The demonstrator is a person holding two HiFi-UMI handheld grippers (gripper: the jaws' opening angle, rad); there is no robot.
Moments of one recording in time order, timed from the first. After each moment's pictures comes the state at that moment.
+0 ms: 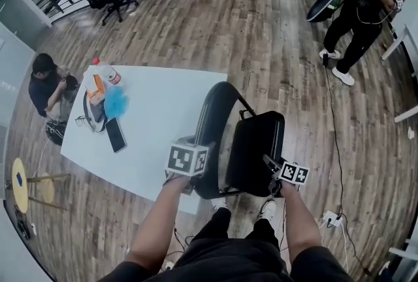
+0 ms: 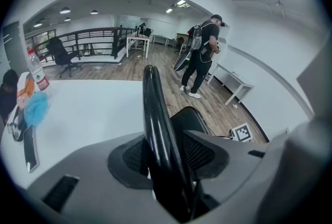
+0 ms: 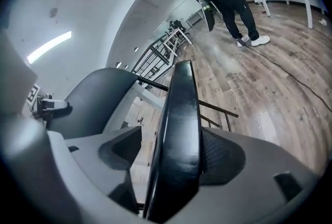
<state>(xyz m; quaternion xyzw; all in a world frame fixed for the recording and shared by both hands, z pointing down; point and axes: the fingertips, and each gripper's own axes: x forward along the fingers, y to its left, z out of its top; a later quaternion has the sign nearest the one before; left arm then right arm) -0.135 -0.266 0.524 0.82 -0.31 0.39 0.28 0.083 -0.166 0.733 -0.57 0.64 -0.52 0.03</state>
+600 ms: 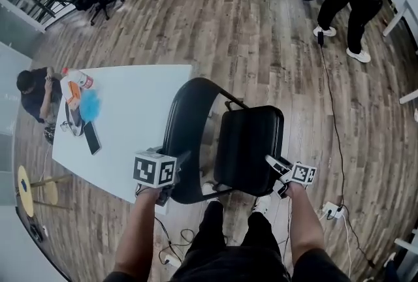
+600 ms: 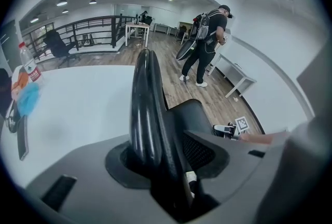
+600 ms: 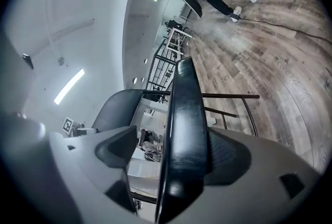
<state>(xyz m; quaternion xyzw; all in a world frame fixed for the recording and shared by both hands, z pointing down) -0.064 -0.228 0.570 0.79 -0.29 0.44 0.31 0.200 -0.115 0.775 -0.46 0.64 -0.58 0.17</state>
